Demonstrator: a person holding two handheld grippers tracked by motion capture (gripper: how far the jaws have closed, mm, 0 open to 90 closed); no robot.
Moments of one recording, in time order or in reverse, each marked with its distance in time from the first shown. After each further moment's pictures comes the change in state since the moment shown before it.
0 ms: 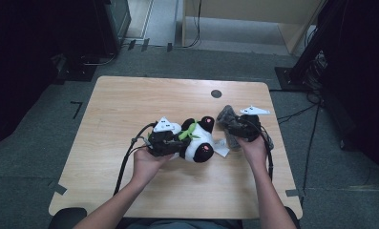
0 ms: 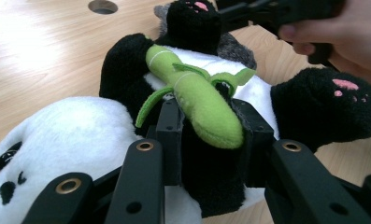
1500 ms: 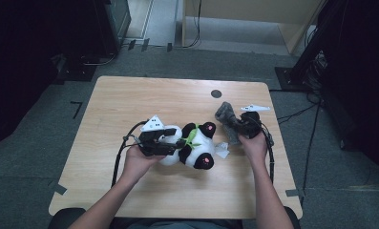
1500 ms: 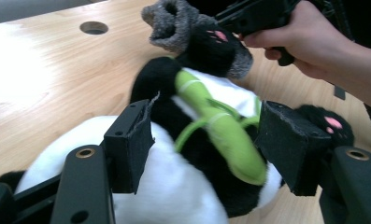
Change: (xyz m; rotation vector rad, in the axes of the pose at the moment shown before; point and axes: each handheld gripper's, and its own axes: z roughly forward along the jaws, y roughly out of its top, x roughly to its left) left arm 0.023 -0.003 -0.027 -0.068 -0.070 0.052; right arm -0.015 0.000 0.011 0.075 0.054 0.064
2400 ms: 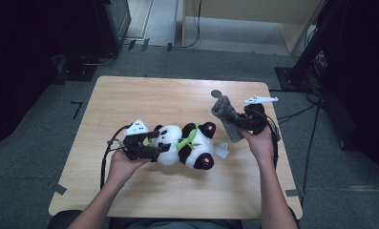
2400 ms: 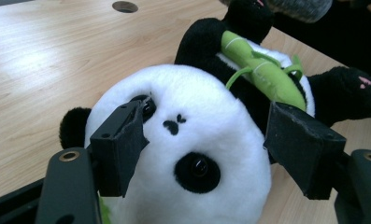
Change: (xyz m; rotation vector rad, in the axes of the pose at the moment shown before) left arm 0.020 -0.029 -0.029 0.025 0.056 -0.023; right arm 0.031 0.042 -0.056 -0.015 0.105 -0.059
